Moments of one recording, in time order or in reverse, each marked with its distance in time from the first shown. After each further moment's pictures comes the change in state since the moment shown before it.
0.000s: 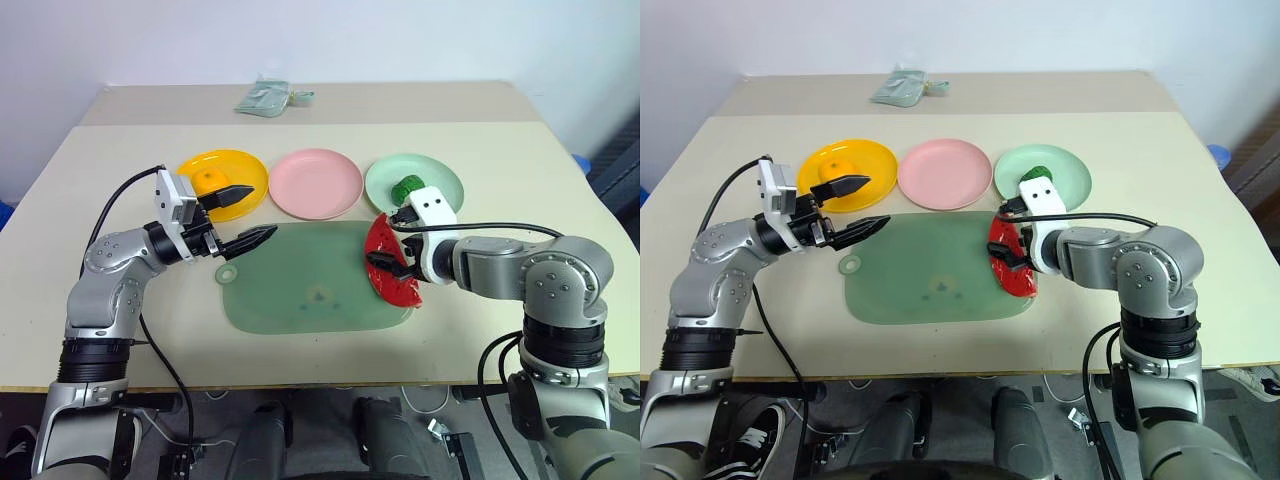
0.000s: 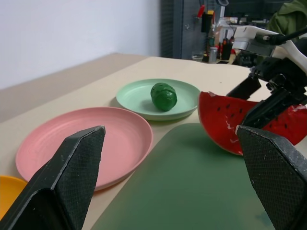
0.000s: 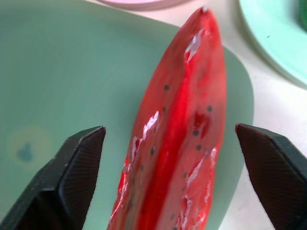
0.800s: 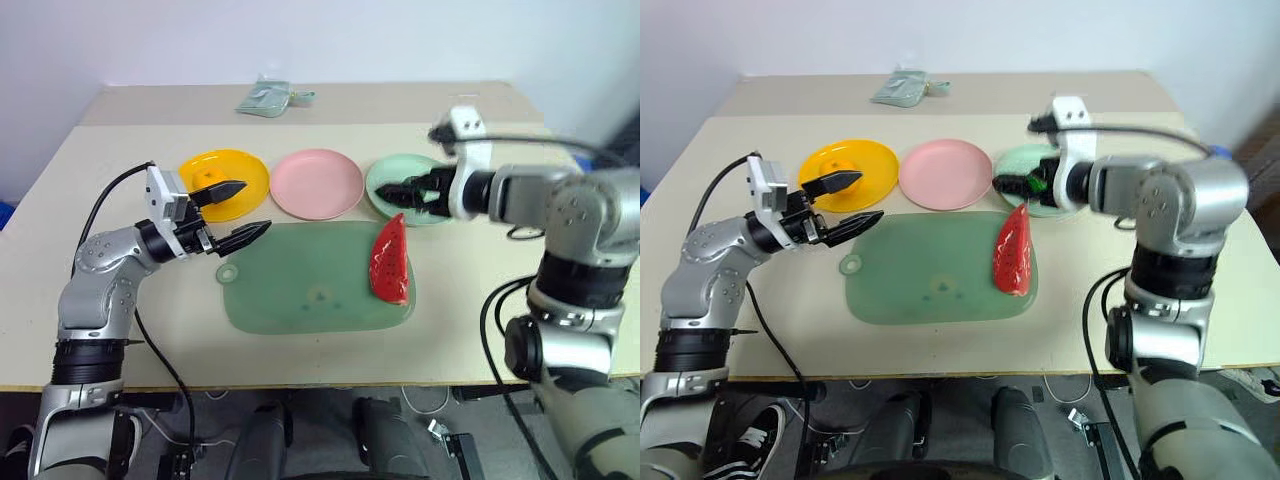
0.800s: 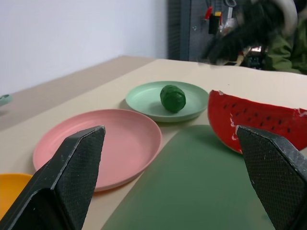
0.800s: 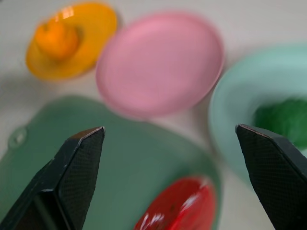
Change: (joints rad) left arm -0.004 0.008 0.024 -0.002 -0.001 0.001 -0.002; right arm -0.198 0.005 -0.073 0.134 -0.433 0.000 0.487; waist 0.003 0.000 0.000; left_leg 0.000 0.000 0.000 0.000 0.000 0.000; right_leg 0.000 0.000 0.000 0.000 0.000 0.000
